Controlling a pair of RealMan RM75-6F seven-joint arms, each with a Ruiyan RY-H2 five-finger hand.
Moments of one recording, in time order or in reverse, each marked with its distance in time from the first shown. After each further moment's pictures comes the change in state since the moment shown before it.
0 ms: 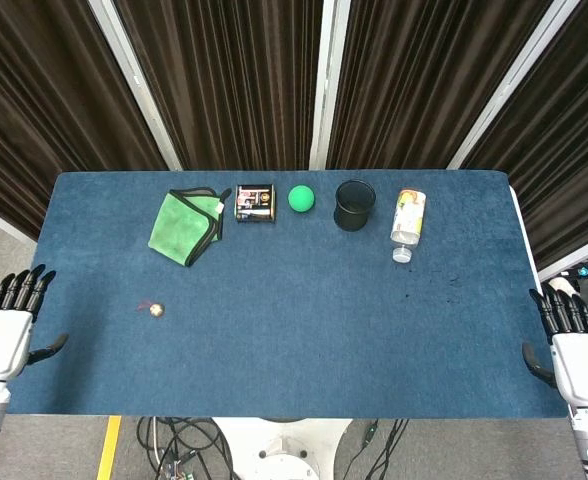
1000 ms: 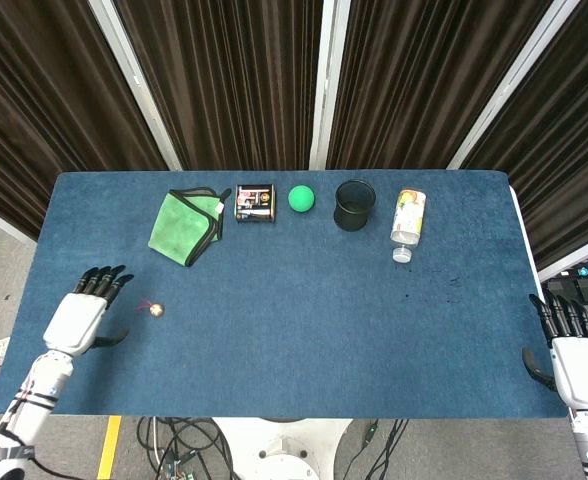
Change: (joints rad) left arm -0.180 -0.109 -0.028 0.028 -0.028 -0.289 0.009; right arm -0.004 -0.020 -0.011 0.035 0.008 -0.015 0.026
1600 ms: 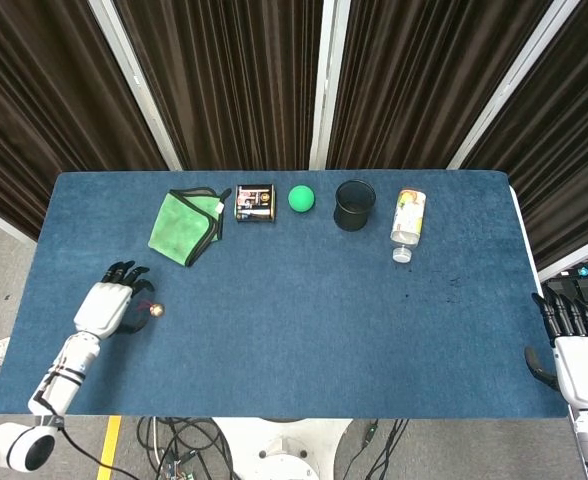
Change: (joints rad) left arm -0.102 -0.124 -0.026 0.146 -0.086 -0.135 -0.017; right arm 0.000 0.010 0.002 -0.002 -0.001 0.004 0.004
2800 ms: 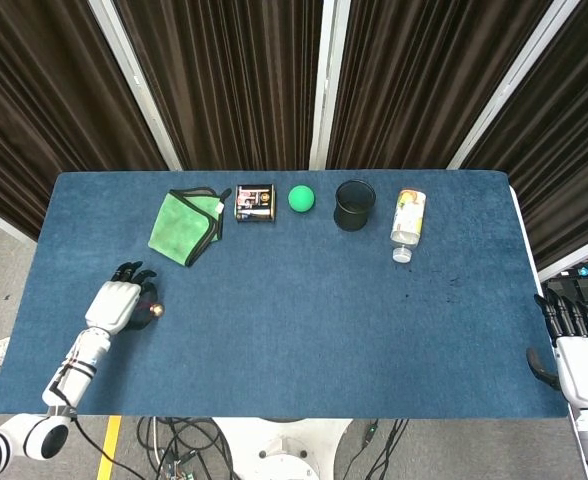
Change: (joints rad) left arm -0.042 -0.076 0.009 0.096 -0.044 -0.040 -0.018; right arm 0.001 -0.013 0.000 0.032 0.020 -0.020 0.020
